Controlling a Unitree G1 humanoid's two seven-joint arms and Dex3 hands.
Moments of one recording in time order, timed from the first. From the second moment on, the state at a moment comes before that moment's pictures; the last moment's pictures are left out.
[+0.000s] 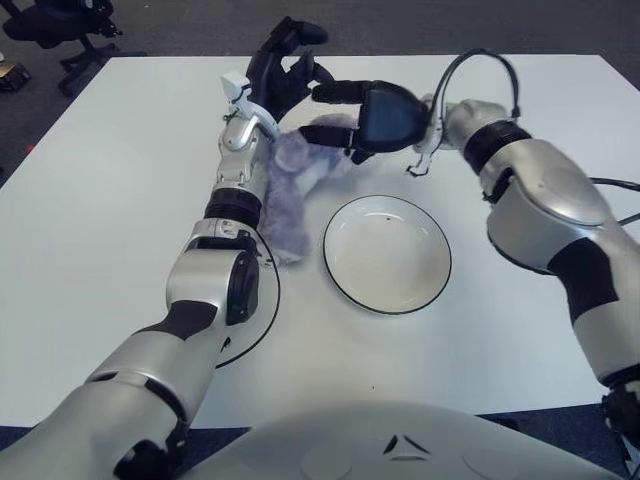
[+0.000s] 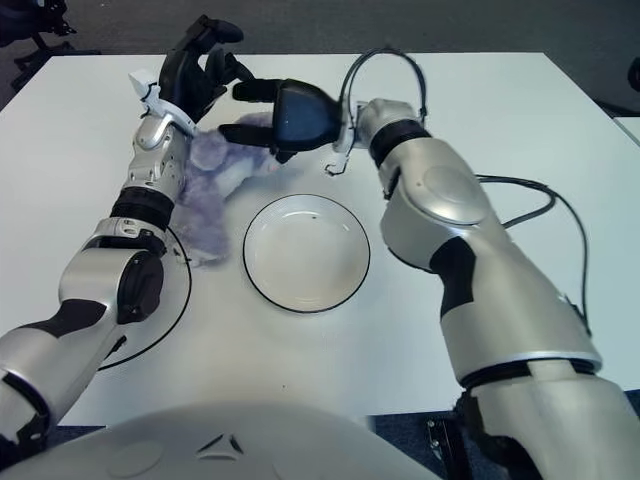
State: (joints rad) left arm -0.93 0.05 0.19 0.83 -0.25 -0.36 -0.39; right arm -1.38 -0.17 1.21 1.40 -1.42 -0.51 -1.39
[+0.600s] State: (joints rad) left arm -0.92 0.09 0.22 0.81 -0.25 -0.36 -0.29; right arm -1.38 -0.09 1.07 1.37 -1.28 -0.47 -0.86
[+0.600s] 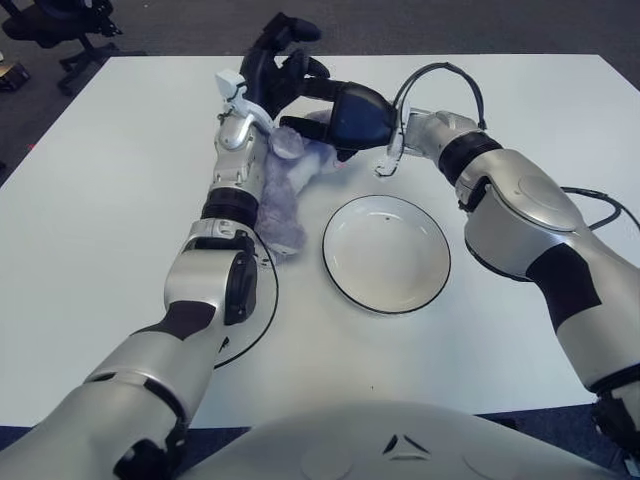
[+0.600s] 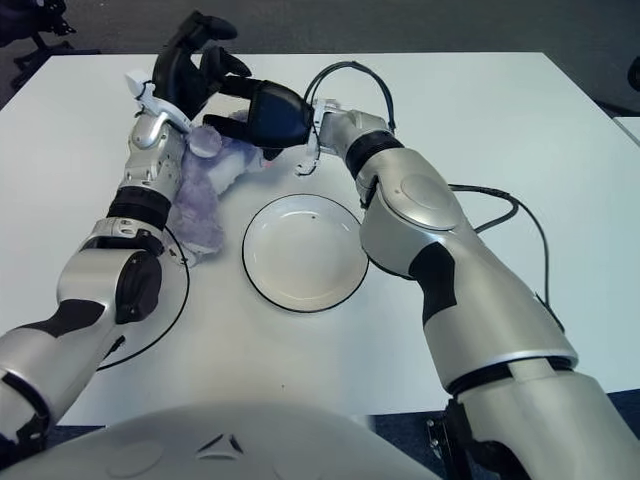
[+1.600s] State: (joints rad) left arm -0.78 0.10 0.18 0.59 -0.22 -0.42 -0.26; right arm -1.37 -0.03 0.67 1.36 -0.87 -0.46 -0.05
